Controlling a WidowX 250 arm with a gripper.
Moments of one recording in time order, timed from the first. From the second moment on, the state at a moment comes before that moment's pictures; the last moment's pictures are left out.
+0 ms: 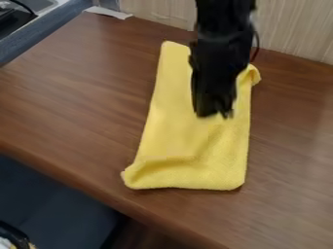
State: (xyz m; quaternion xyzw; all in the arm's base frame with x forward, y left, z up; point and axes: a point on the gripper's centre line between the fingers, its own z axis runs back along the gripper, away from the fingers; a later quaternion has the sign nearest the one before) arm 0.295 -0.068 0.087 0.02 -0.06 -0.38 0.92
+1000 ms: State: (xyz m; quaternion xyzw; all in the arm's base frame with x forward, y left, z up) arm 0.287 -0.073 0.086 -0.01 -0.04 -0.41 0.91
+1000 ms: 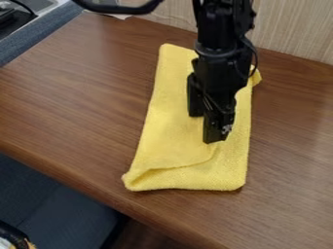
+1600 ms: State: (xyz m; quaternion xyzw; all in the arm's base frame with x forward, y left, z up) arm 0.288 -0.066 0.139 0.00 -0.09 -0.41 0.91
